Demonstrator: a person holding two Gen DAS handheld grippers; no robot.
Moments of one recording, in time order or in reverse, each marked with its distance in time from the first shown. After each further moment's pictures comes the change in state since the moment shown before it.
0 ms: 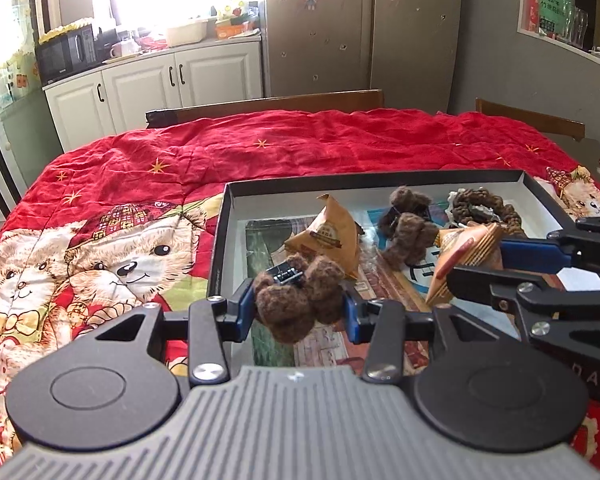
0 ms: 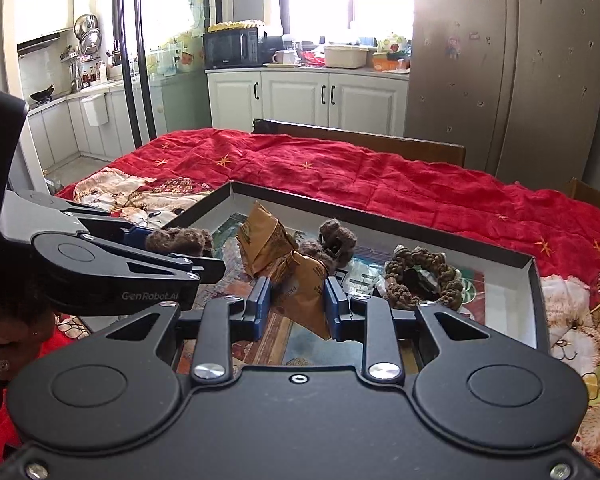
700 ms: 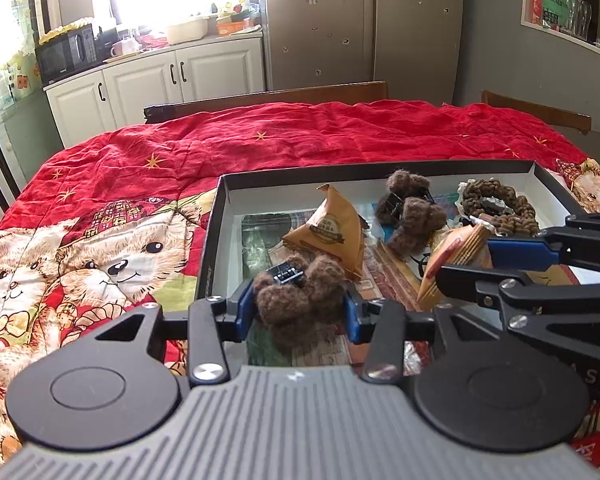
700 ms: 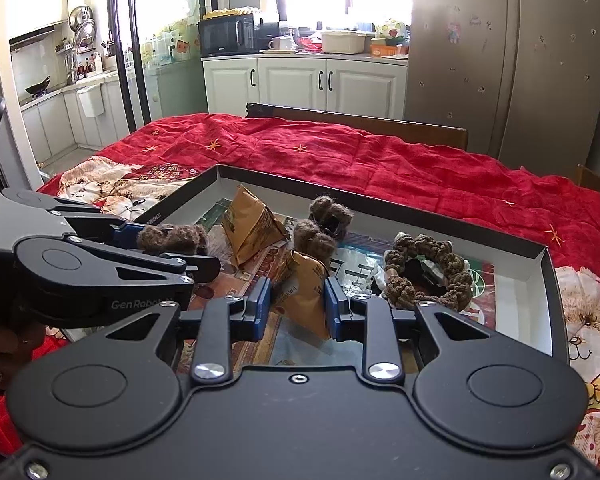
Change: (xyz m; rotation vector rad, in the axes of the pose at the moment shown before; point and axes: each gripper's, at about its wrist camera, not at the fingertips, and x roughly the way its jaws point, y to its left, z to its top) left arm 0.015 -0.004 -0.003 0.013 0.006 0.019; right arm 0.023 -0.004 -0.003 0.008 0.036 -0.007
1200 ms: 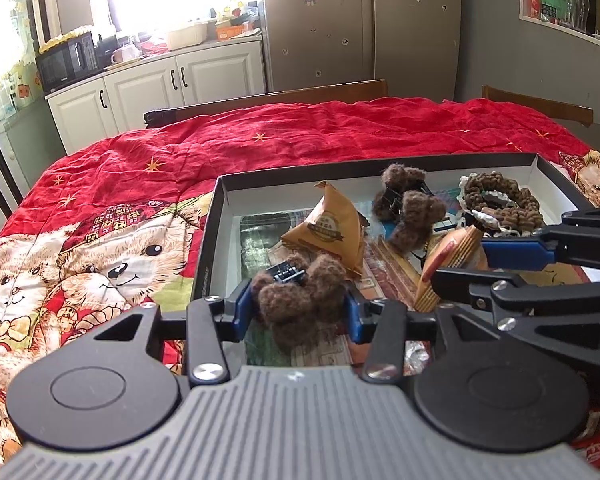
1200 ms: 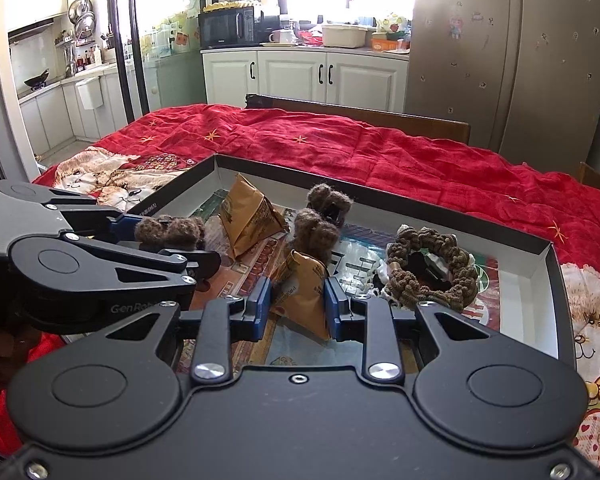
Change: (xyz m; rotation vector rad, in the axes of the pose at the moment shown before) left arm 0.002 -0.006 -0.002 0.025 -0.010 0.019; right arm 0.009 0.001 -0.002 -0.013 0.020 -0.008
